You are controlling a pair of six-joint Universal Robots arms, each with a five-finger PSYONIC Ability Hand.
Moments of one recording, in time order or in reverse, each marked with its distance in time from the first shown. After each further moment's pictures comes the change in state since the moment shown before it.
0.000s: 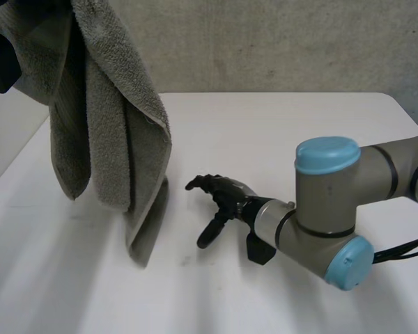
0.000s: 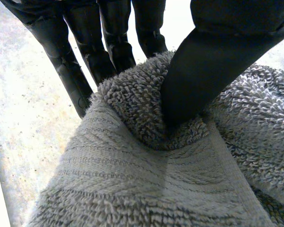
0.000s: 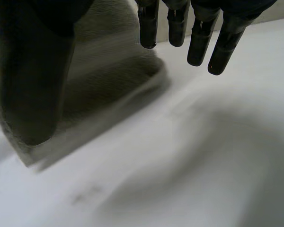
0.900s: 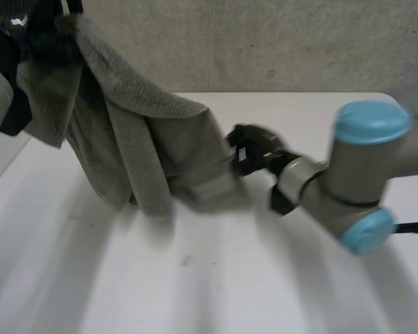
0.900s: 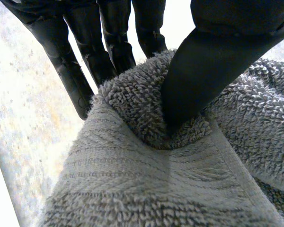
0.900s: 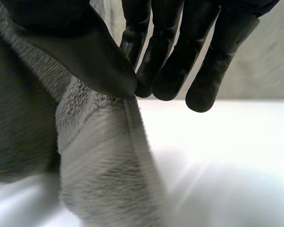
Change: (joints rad) left arm 0.024 0.022 -0.141 -0.003 0.006 0.002; right arm -0.120 -0.088 -0.035 -0.096 0.074 -0.052; left_hand 0.000 0.000 0.000 0.000 -0.001; right_hand 1.101 1.086 1.095 1.082 1.111
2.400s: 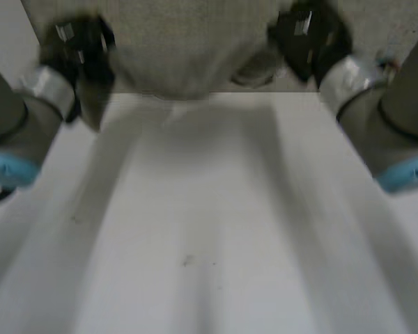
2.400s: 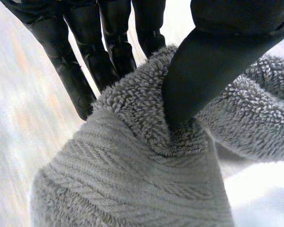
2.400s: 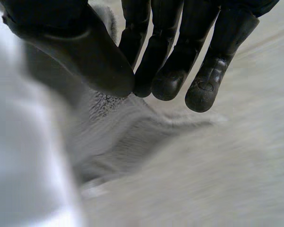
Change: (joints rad) left arm 0.142 -0.485 0.180 0.178 0.197 -0.113; right arm -0.035 -0.206 -0.135 -0.013 0.110 -1.110; left_hand -0.001 0.000 0.000 0.000 0.000; right_hand 0.000 0.006 0.000 0.000 0.008
